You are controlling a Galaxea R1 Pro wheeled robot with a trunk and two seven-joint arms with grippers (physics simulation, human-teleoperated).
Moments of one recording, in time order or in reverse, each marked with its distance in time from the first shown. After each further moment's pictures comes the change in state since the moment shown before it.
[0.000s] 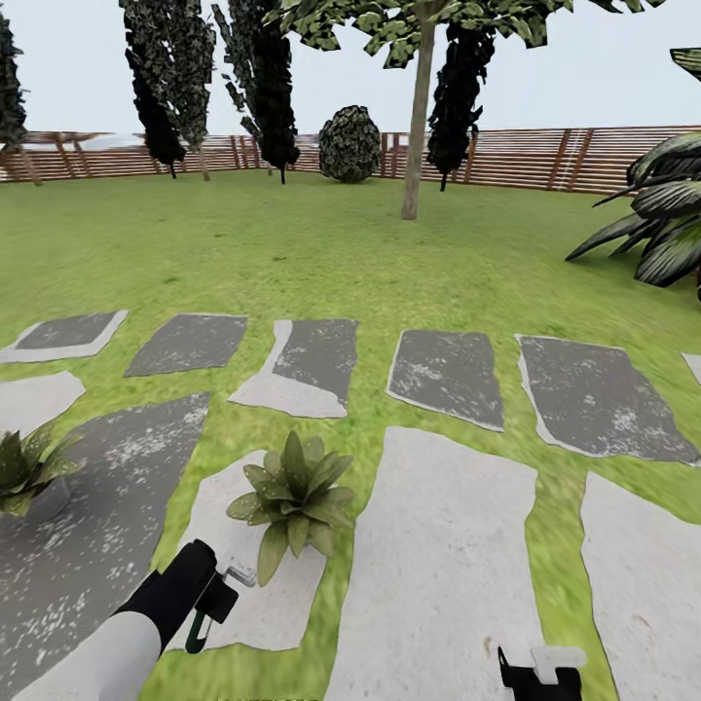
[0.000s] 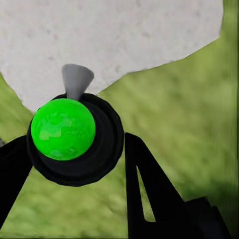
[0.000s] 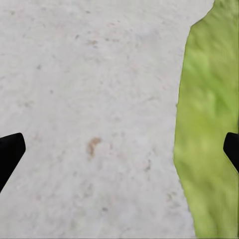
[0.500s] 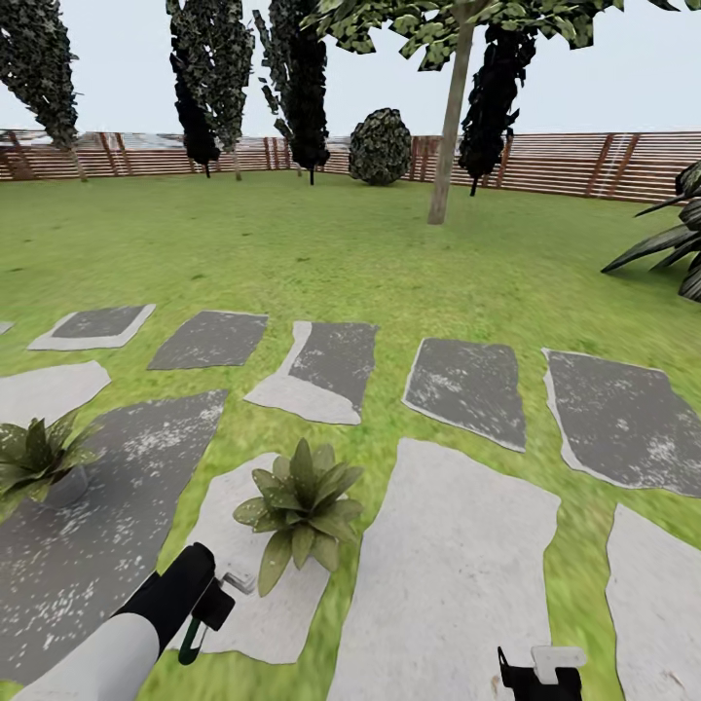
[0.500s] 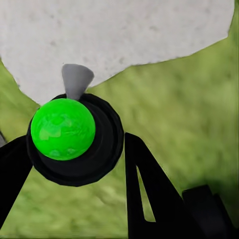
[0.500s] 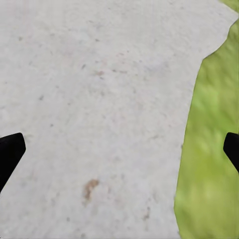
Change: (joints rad) left arm 0.001 0.006 -0.014 0.017 -0.004 0.027 -0.002; right arm 0.000 0.000 0.000 0.000 0.000 0.000 0.000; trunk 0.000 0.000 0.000
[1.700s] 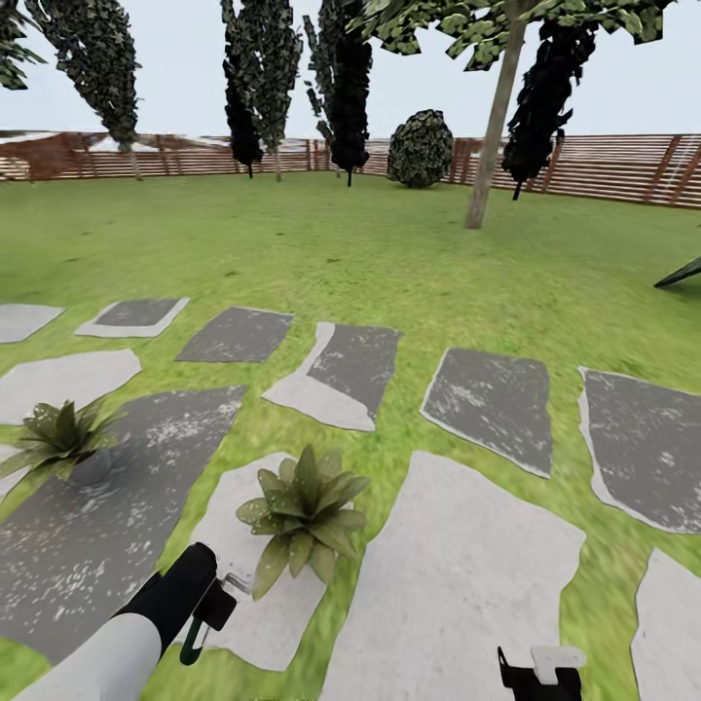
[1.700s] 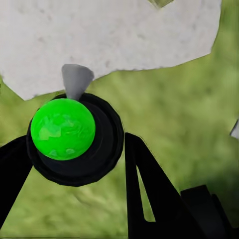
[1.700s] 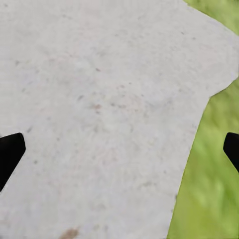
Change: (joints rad) left arm 0.000 -0.006 0.001 -0.001 -0.002 0.004 0.000; right arm 0.001 0.001 0.000 0.000 0.001 0.000 0.000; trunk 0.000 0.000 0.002
